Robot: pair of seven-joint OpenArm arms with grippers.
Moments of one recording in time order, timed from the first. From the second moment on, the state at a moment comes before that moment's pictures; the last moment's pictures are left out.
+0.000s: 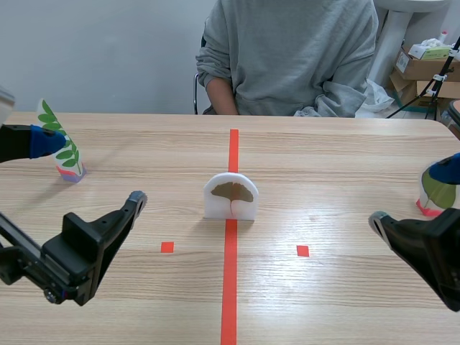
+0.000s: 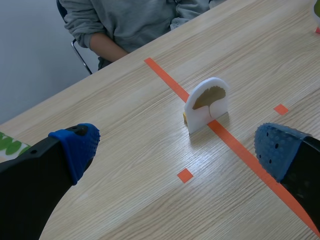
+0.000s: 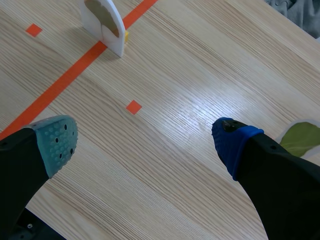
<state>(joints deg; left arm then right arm) 44.2 -25.6 -3.3 130.3 -5.3 -15.6 5.4 -41.1 24.1 23.1 130.5 23.2 35.6 -31.4</state>
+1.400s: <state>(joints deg) 44.2 -25.6 -3.3 130.3 -5.3 -15.6 5.8 13.4 27.4 -19.3 79.1 15.8 36.0 -27.3</state>
